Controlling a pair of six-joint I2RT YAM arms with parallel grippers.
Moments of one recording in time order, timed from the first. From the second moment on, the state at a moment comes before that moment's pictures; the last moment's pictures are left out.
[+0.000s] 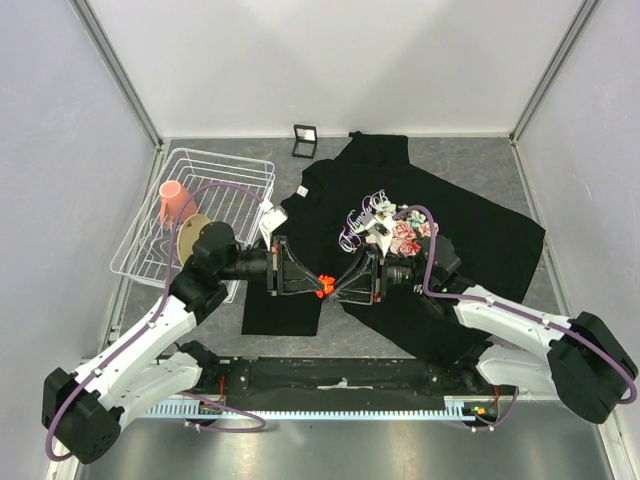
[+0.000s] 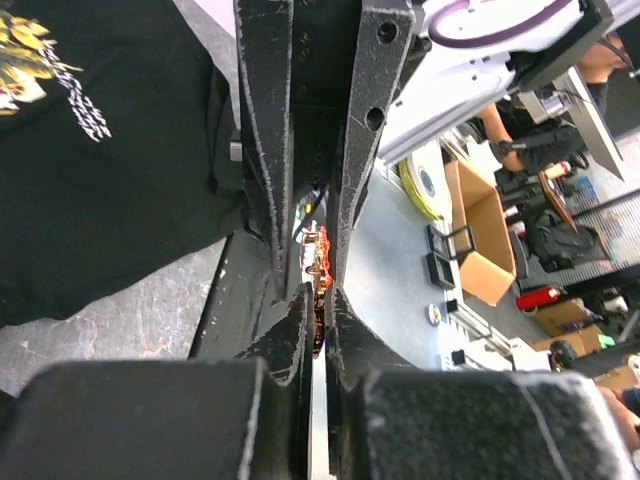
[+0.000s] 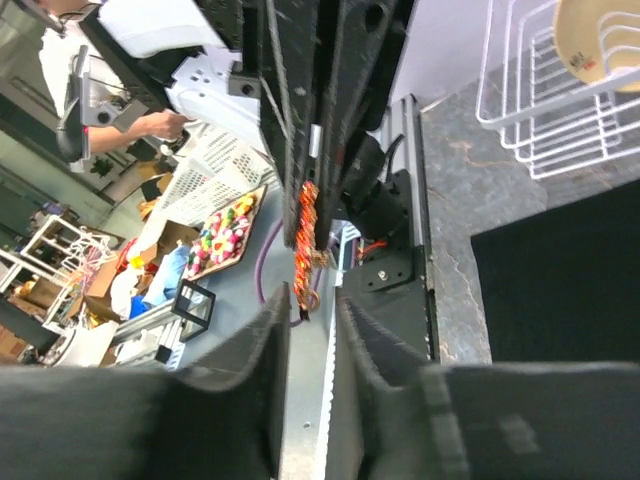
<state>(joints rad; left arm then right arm) -0.58 0.88 0.64 0.13 0.95 -0.68 0.72 1.15 0.49 0.83 -0.93 0.79</state>
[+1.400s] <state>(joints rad) -0.58 0.84 0.64 0.11 0.83 -0.71 0.74 1.10 0.44 0.88 -0.73 0.91</state>
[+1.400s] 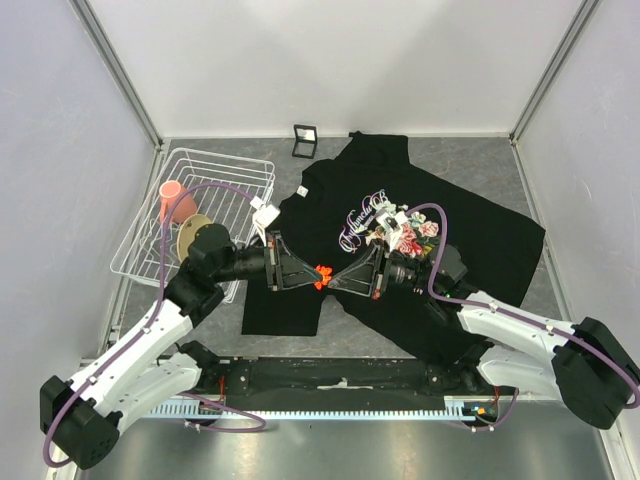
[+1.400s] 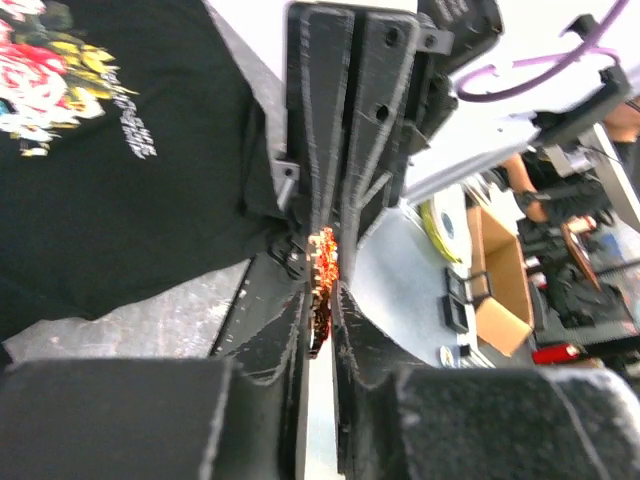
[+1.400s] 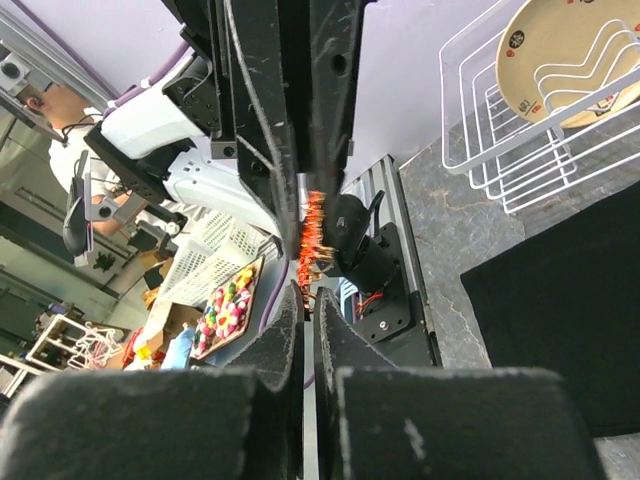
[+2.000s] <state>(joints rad) -0.58 0.74 0.79 -0.30 0.30 -0.60 0.70 1.30 0.61 0.76 -0.60 0.84</state>
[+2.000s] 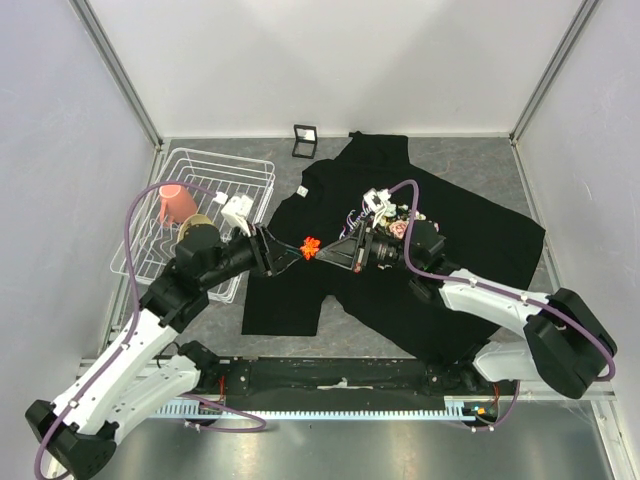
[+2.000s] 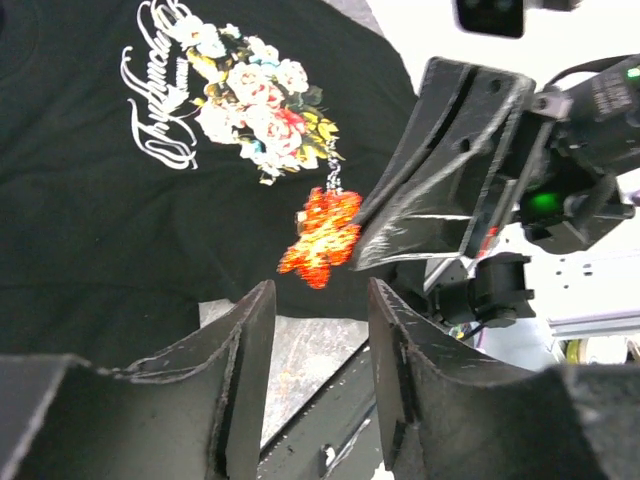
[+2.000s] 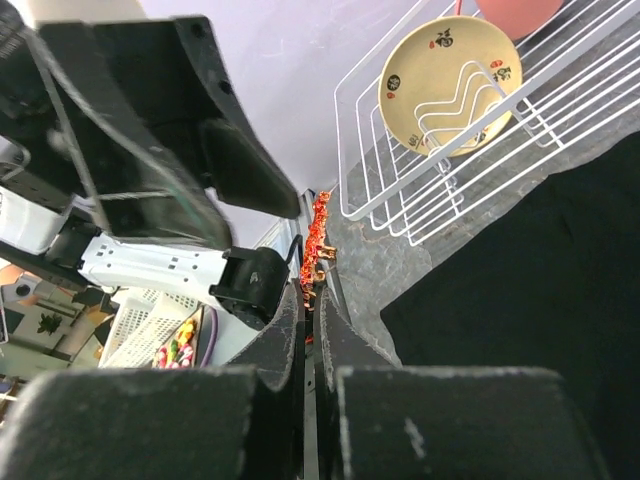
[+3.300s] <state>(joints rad) -0.55 0.62 0.30 0.53 0.36 -1.18 0.70 1.29 0.52 1.06 -0.62 1.04</state>
